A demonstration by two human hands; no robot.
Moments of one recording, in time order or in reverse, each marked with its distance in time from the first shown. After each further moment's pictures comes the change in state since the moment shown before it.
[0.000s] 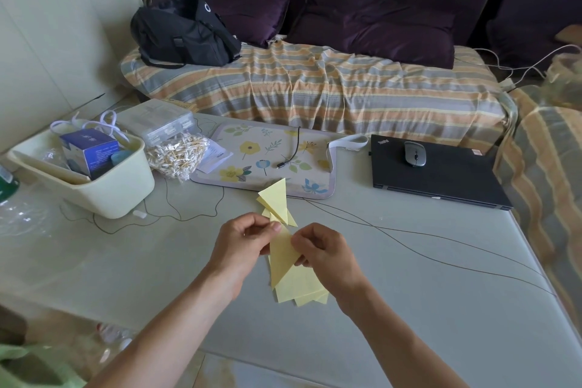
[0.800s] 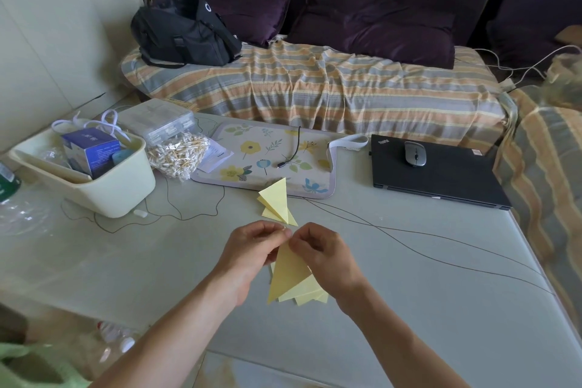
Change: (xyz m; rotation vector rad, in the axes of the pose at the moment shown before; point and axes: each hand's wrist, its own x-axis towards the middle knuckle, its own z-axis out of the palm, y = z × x) left_hand -0.010 0.003 0.007 -0.030 -0.071 -0.140; right_hand -0.003 -0.002 0.001 -0.056 -0.021 -0.057
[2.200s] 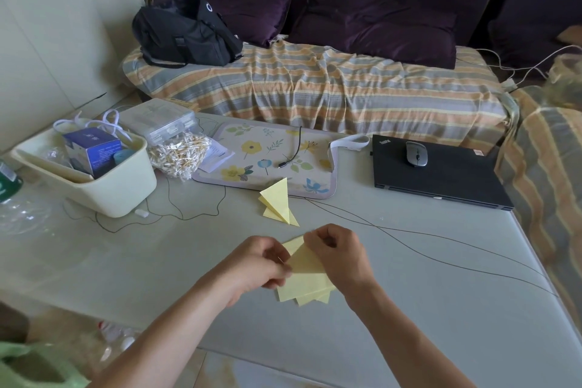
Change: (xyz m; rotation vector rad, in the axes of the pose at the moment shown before) left_hand 0.005 -0.006 -0.011 0.458 -0.230 -0.068; right_hand 0.006 0.004 -0.010 -0.089 0.202 0.124
